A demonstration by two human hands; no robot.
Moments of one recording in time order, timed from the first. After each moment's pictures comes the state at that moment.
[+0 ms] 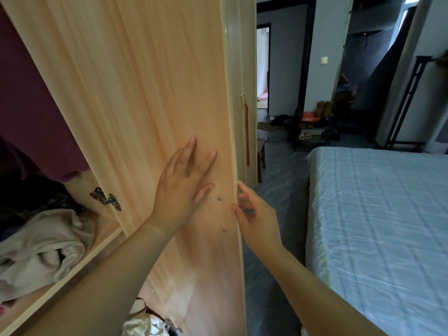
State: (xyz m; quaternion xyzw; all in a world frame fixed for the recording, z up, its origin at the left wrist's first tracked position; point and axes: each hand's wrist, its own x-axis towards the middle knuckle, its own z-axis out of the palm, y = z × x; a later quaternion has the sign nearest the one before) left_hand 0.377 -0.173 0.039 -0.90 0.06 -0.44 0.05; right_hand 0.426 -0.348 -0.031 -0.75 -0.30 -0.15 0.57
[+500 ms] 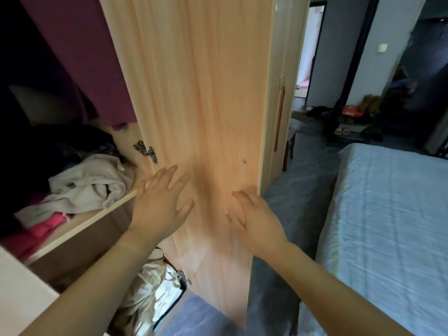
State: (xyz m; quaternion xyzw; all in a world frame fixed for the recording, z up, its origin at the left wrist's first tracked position) left_hand 0.233 -0.176 -0.010 -0.95 -0.19 -0.23 0.06; right_hand 0.342 -0.366 -0.034 -0.85 -0.44 -0.07 0.29
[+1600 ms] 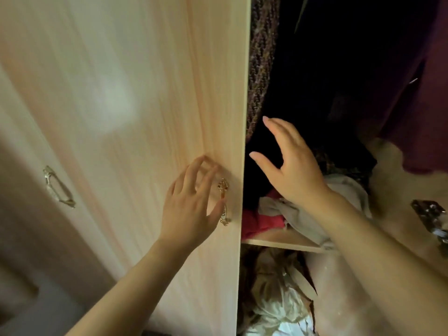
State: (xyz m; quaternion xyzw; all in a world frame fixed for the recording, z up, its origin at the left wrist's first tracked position) left_hand -0.025 -0.010 -0.001 -0.71 -0.59 -0.32 0.22; right_hand 0.172 0.045 0.070 -0.38 -0.81 0.00 0.45
